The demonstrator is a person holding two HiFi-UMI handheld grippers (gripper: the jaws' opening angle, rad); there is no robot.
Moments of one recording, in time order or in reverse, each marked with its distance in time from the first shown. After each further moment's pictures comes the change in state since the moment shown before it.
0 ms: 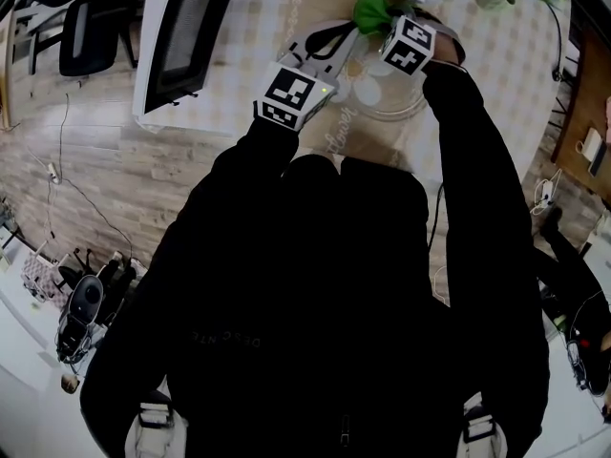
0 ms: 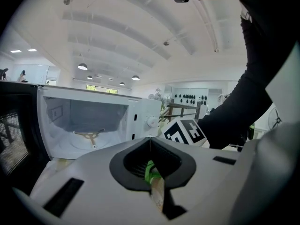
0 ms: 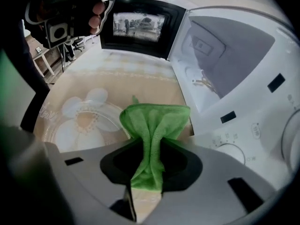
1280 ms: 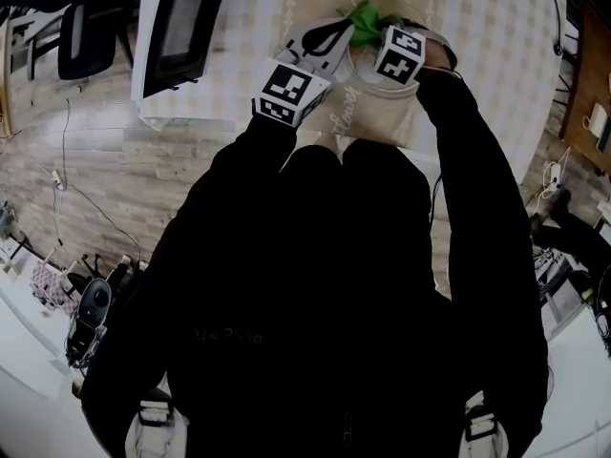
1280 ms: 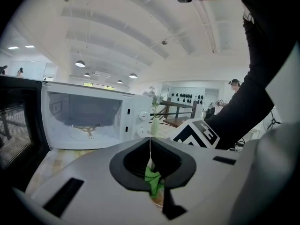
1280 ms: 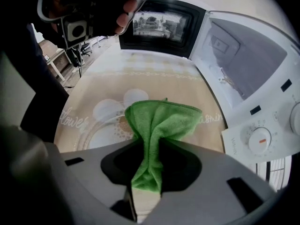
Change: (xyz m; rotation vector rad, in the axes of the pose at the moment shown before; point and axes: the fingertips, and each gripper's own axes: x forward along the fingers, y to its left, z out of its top) left arm -0.027 -0.025 -0.019 -0.005 0.022 -0.039; right arm -0.014 0.092 -0.001 0.015 0.018 0.131
